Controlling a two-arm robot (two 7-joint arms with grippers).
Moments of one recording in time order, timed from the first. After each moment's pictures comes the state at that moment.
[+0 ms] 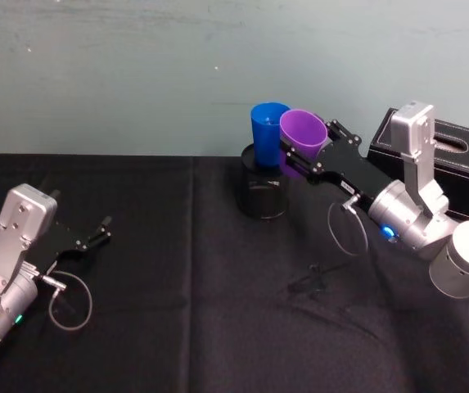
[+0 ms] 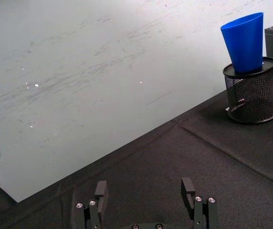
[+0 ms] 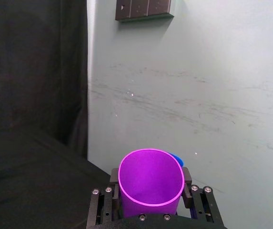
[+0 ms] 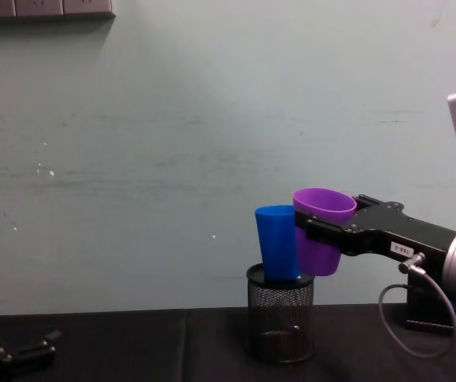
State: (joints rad) left arm -0.20 0.60 0.45 -1.41 -0.25 -0.12 0.03; right arm 0.61 0.20 -0.32 -0.89 0.27 -0.38 0.58
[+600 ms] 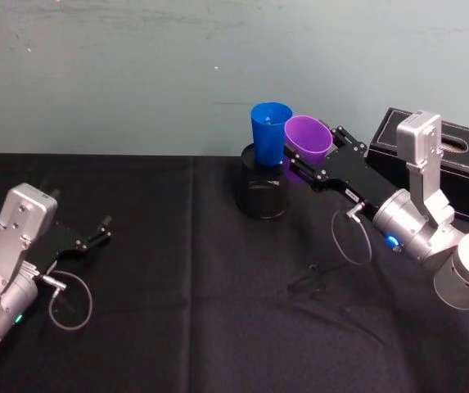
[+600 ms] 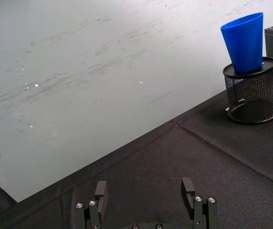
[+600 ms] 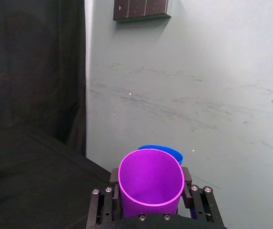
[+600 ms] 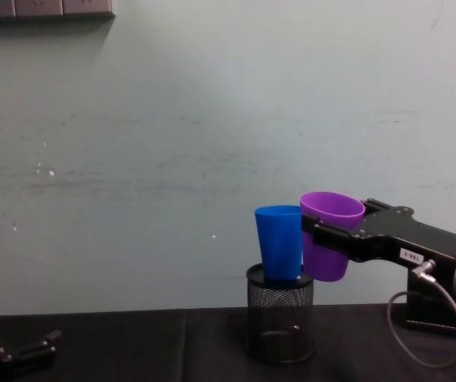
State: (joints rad) left arm -0.20 0.60 0.45 -1.41 -0.25 -0.12 0.03; right arm 0.54 0.23 -0.32 -0.99 0.28 -0.35 0.54
